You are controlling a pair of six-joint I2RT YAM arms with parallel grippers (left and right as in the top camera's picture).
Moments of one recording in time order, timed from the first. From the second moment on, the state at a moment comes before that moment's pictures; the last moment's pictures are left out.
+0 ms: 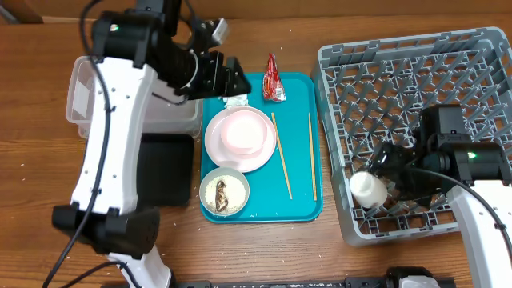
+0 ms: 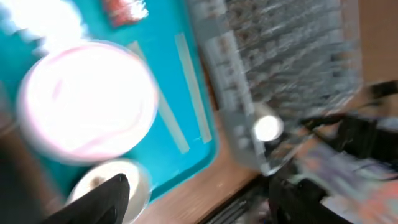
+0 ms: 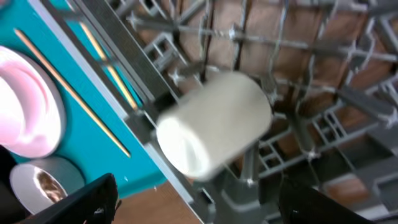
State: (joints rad) left arm -0.19 1.88 2.23 -1.61 0.58 -0.08; right arm 0.00 1.21 1.13 -1.27 -0.16 0.55
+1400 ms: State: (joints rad) left arm -0.63 1.79 1.17 -1.01 0.06 -0.48; right arm 0.00 1.25 1.34 -0.97 -0.23 0.57
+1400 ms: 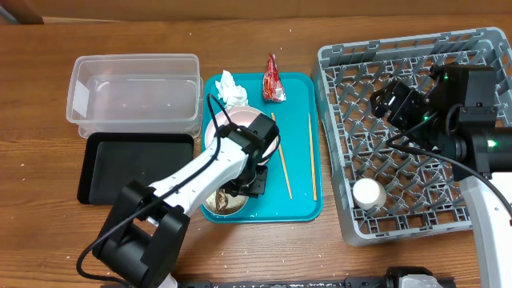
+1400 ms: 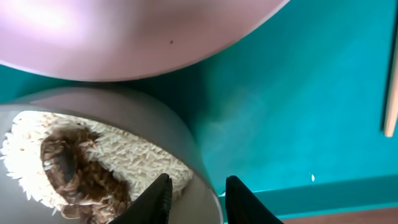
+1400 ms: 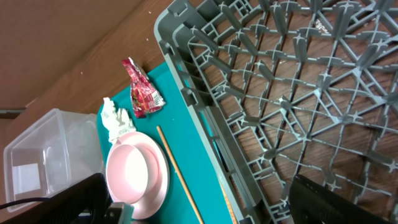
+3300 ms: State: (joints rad) left arm 0.57 1.85 1.11 -1.40 1.32 0.67; right arm 0.00 1.25 1.34 -0.99 -0.23 0.57
